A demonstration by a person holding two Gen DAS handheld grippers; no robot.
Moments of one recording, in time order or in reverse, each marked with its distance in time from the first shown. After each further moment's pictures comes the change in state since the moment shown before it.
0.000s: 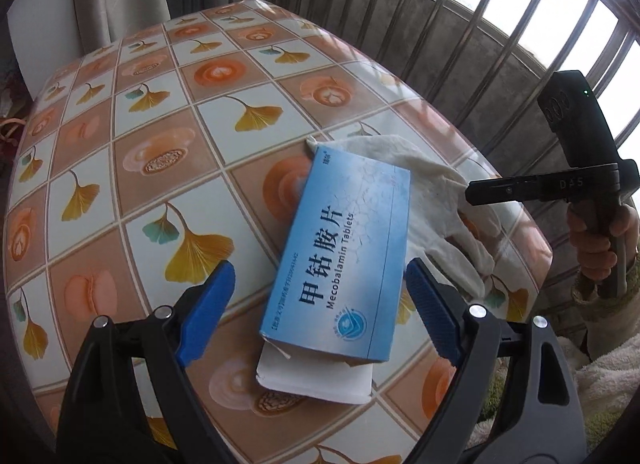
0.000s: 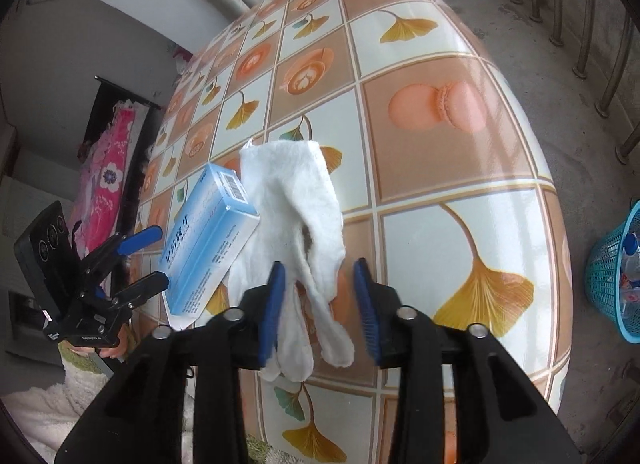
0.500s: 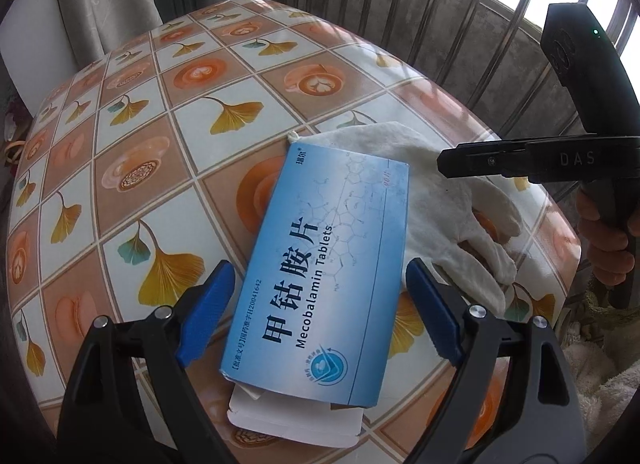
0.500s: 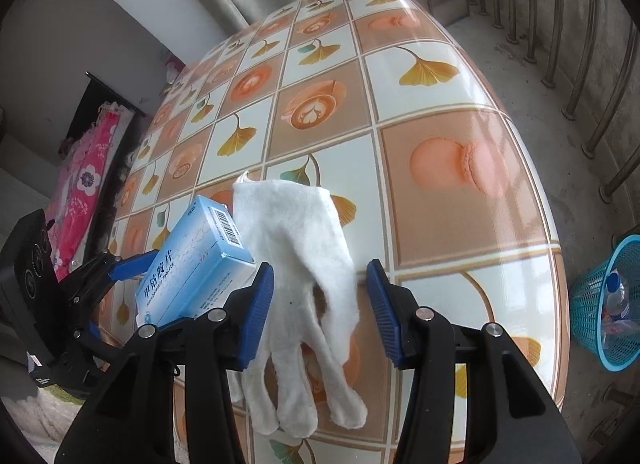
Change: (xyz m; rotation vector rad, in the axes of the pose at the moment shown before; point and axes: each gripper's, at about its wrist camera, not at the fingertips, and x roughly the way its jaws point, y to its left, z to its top) left arm 0.034 -0.023 0.010 0.059 0.037 0.080; right arm 0.019 0.023 0.018 -0.083 -0.088 -0.106
